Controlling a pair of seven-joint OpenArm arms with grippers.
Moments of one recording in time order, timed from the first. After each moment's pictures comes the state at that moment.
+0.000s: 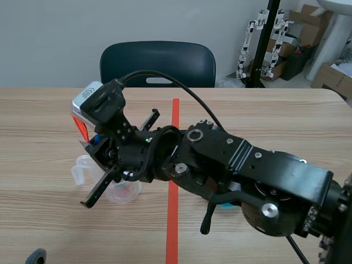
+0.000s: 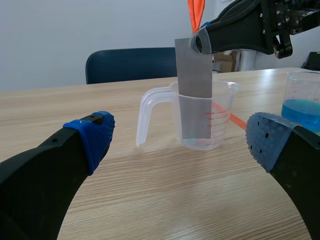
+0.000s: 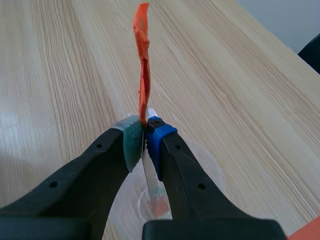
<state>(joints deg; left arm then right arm) 31.3 -17.0 -0.4 50.6 5.0 -16.0 -89.0 18.8 14.0 -58.2 80.9 16.1 12.8 -4.5</state>
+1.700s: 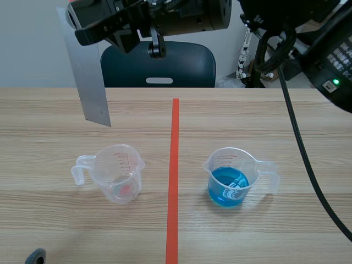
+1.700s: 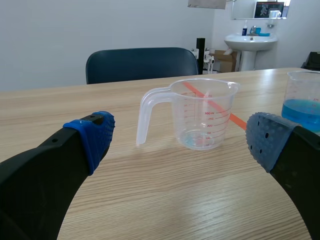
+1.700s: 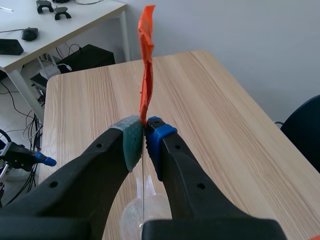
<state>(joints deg) 31.3 -17.0 -0.4 50.6 5.0 -16.0 -89.0 29.4 19.5 -37.9 106.1 46.9 23.9 -34.8</state>
